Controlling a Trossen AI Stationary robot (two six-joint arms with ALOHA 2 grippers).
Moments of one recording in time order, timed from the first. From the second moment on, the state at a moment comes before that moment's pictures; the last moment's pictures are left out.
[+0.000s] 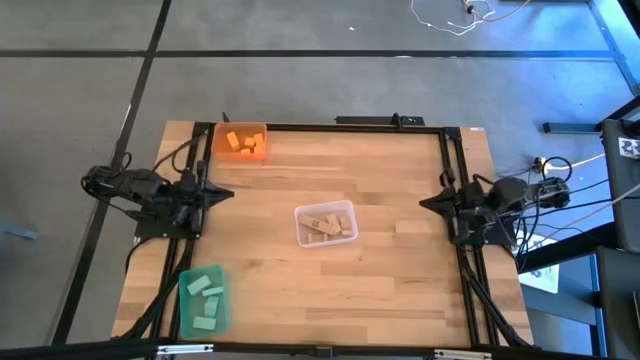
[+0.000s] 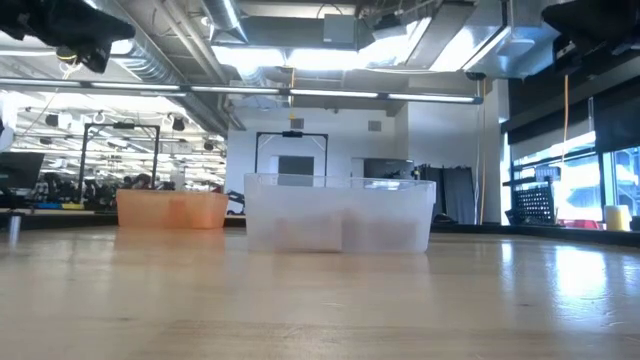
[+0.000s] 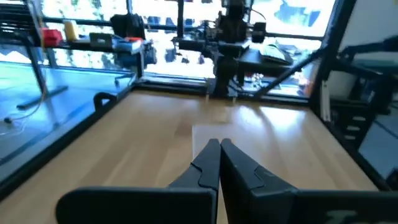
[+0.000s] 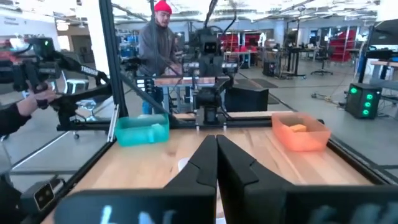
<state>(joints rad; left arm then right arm) -0.32 0.00 0.39 -0.41 -0.44 -0.09 0.31 0.00 0.29 -0.22 0.26 0.03</state>
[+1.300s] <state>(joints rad) -0.32 0.00 0.05 -0.05 -0.44 0.05 0.30 0.01 0.01 0.06 0.23 -0.07</state>
